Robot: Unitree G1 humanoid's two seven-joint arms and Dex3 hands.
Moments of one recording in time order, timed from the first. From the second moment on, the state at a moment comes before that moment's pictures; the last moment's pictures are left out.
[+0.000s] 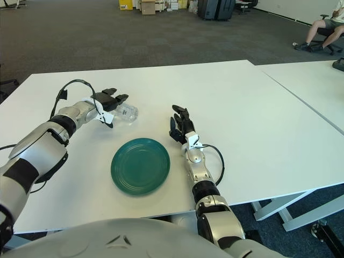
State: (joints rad) left arm -0.95 0.31 -0.79 1.36 0.93 -0.36 0.09; right arm -0.26 0.03 0.02 0.79 -0.07 -0.46 -0.05
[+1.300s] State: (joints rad) left arm -0.91 0.22 -0.85 1.39 0.98 -0.20 0.20; right arm -0.26 0.04 0.02 0.82 -0.06 -0.50 -0.08
